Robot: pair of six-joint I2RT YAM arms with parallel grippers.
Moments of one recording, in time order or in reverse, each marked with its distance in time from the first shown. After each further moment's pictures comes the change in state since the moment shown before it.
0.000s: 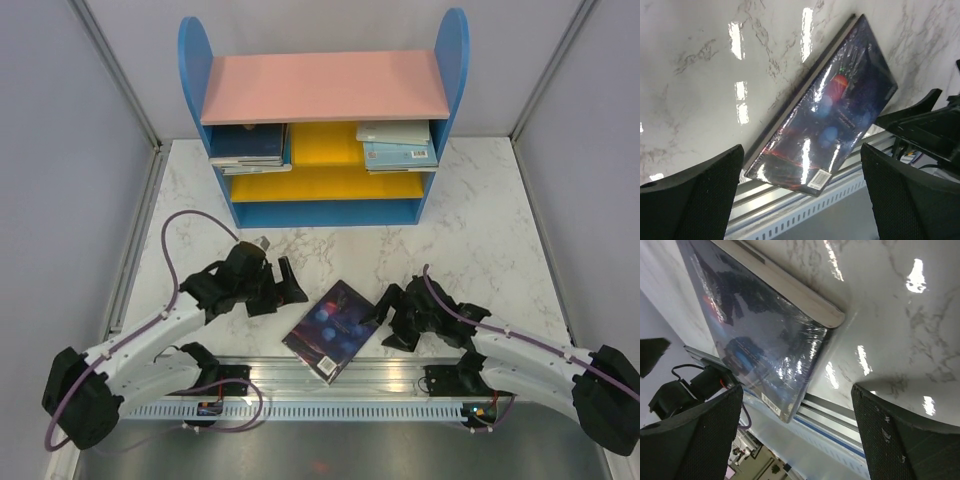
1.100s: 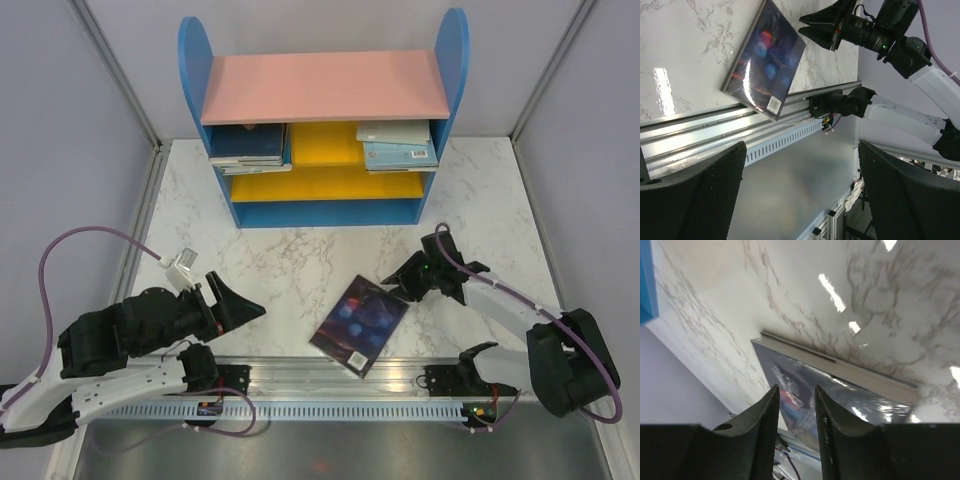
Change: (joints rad) left arm -0.474 -0.539 0.352 -0.519 -0.373 -0.378; right arm -0.448 0.308 0.247 -0.027 -0.007 -0.128
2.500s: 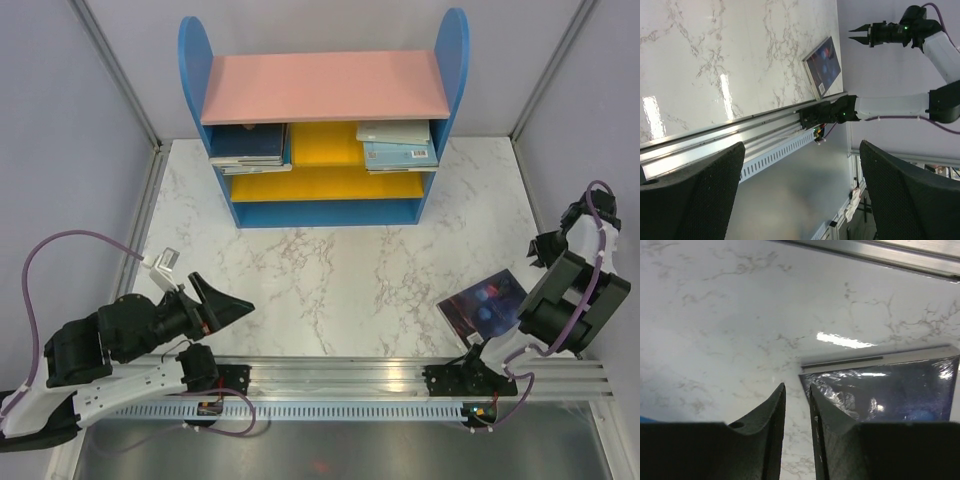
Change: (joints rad) left arm 0.000 -0.080 0.012 0.026 -0.056 0.067; right arm -0.964 0.342 0.651 -0.520 0.267 -0.437
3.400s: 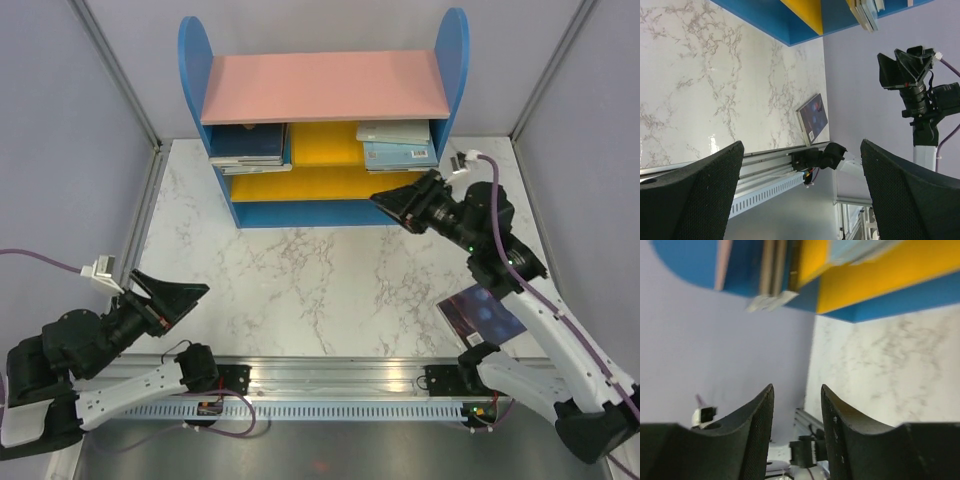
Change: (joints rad) left arm 0.006 -0.128 0.124 -0.136 -0.245 -0.058; right arm 1.161 -0.561 -0.117 0.628 -0.302 0.354
